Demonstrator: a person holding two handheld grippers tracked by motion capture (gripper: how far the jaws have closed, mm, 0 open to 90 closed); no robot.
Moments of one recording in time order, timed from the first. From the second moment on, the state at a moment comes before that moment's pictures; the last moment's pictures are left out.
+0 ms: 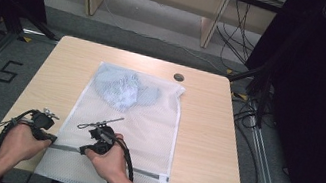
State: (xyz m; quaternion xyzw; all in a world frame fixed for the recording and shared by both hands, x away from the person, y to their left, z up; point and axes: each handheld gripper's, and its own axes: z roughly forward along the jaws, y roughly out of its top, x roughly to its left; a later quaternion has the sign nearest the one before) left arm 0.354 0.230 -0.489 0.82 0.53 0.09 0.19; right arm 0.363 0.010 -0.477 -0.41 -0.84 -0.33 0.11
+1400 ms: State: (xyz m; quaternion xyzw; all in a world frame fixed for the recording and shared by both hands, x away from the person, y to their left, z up) left arm 0.354 0.228 -0.489 0.82 0.53 0.09 0.19; right arm 0.359 -0.011 -0.473 -0.42 -0.84 -0.32 0.11
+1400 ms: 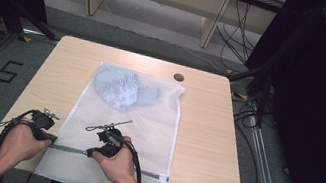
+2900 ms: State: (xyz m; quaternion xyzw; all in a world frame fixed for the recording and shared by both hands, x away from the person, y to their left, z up) left arm 0.354 0.227 -0.489 0.82 0.53 0.09 0.19; right arm 0.362 -0.037 -0.466 -0.42 -0.84 -0.32 0.10
